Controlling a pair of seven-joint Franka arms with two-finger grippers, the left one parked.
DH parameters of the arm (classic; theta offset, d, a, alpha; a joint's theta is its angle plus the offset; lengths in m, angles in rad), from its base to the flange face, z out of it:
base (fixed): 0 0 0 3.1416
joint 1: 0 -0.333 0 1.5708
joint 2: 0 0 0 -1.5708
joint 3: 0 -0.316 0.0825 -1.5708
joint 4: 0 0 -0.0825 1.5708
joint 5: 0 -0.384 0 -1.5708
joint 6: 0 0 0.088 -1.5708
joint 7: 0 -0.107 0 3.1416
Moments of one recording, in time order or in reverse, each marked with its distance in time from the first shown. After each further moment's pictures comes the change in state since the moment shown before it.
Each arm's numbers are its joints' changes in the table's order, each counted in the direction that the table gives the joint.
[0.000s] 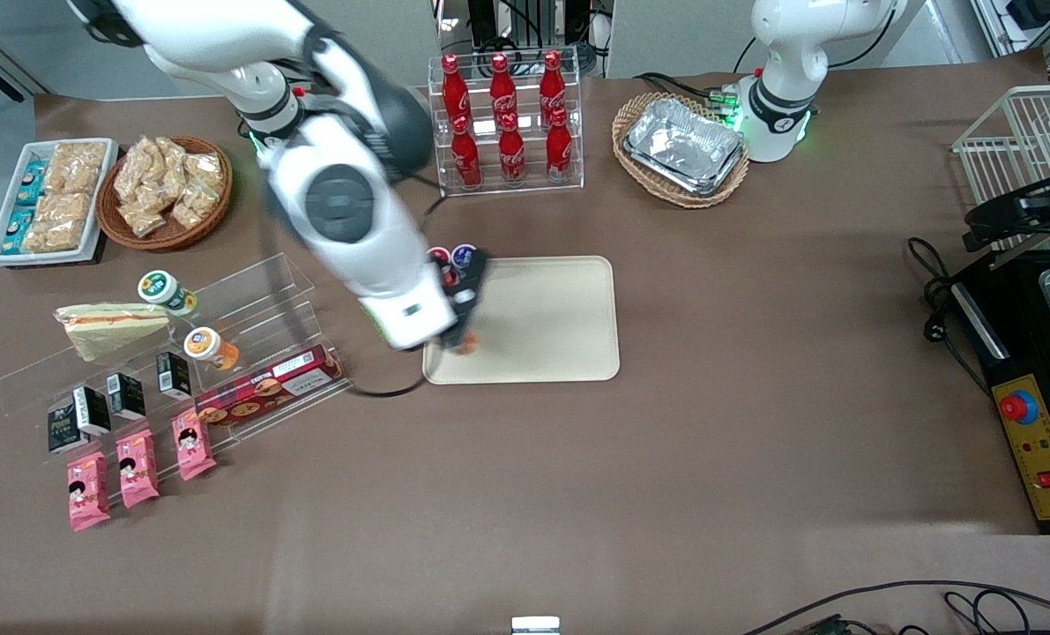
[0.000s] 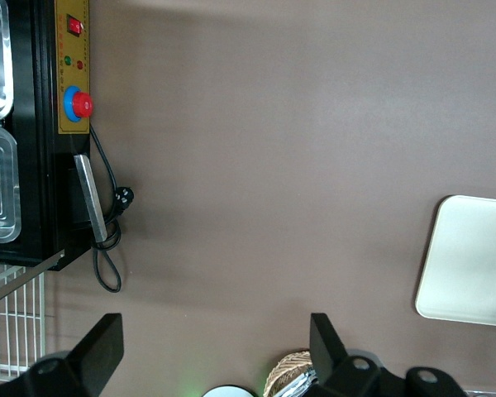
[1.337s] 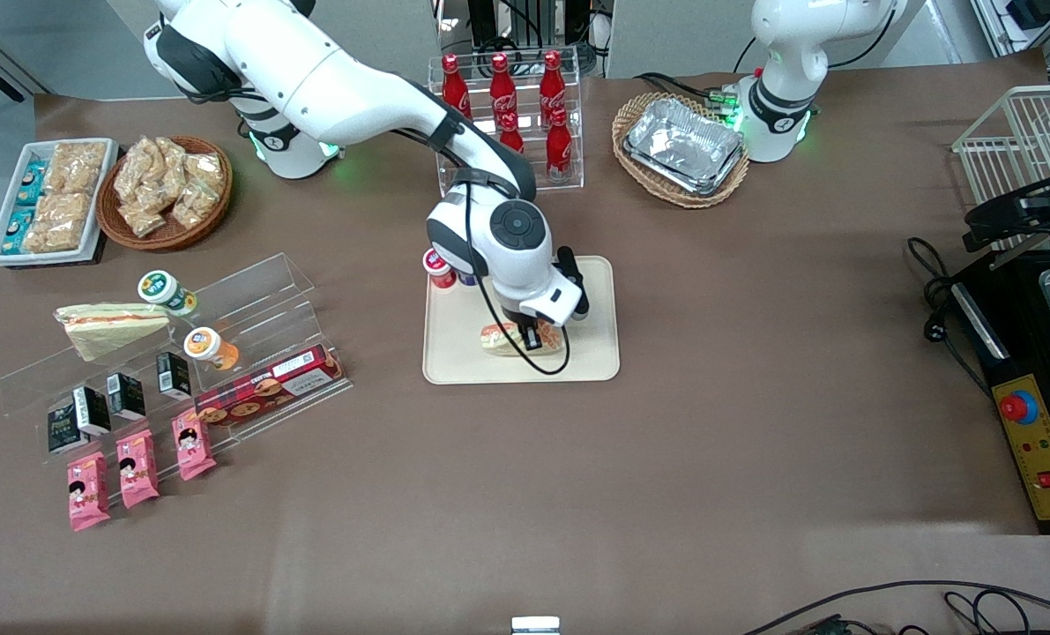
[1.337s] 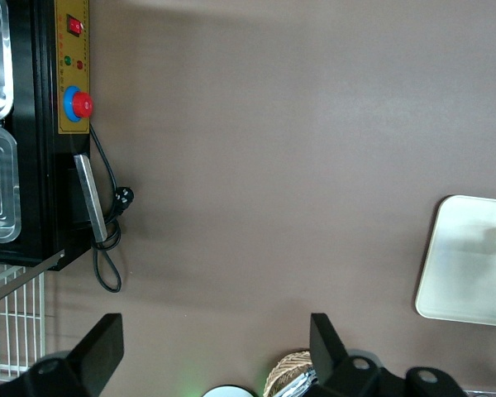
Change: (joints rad) arm -0.194 0.245 0.001 -0.157 0.230 0.450 0.182
